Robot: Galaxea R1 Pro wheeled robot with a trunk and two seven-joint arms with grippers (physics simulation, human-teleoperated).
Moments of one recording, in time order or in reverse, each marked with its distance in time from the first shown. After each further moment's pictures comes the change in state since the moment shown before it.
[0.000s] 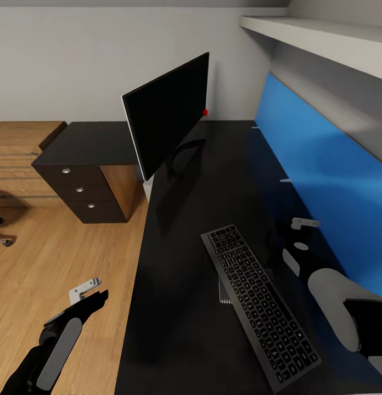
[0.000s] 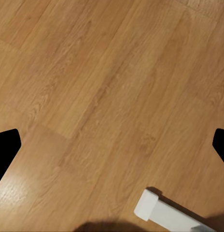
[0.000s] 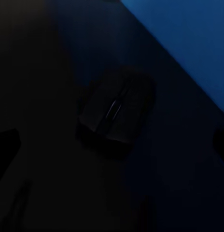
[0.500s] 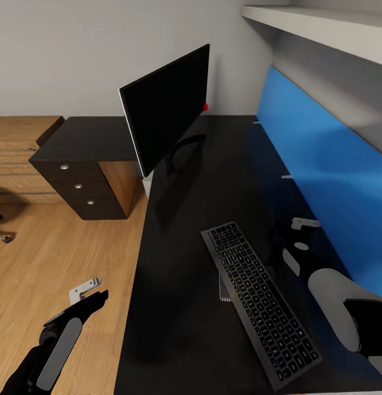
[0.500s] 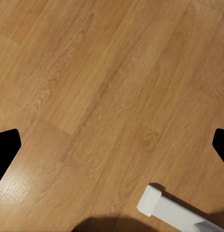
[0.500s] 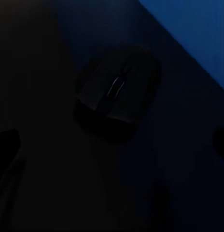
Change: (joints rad) left arm 0.000 0.000 0.000 0.000 0.000 0.000 0.000; right arm 0.000 -0.001 0.000 0.000 0.000 0.000 0.000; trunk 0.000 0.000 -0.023
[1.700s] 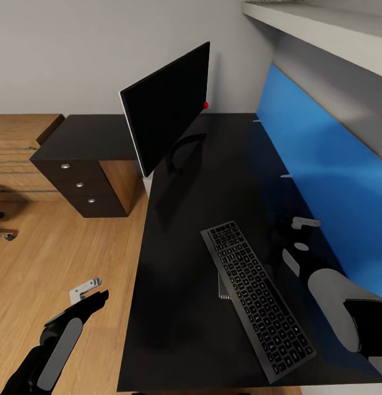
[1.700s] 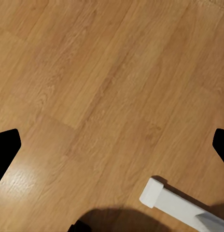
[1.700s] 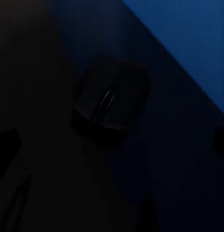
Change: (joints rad) left arm 0.000 -0.003 -0.002 0.000 -0.005 -0.001 0.001; right arm 0.002 0.001 0.001 -0.001 -0.002 -0.034 -0.002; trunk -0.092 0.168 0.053
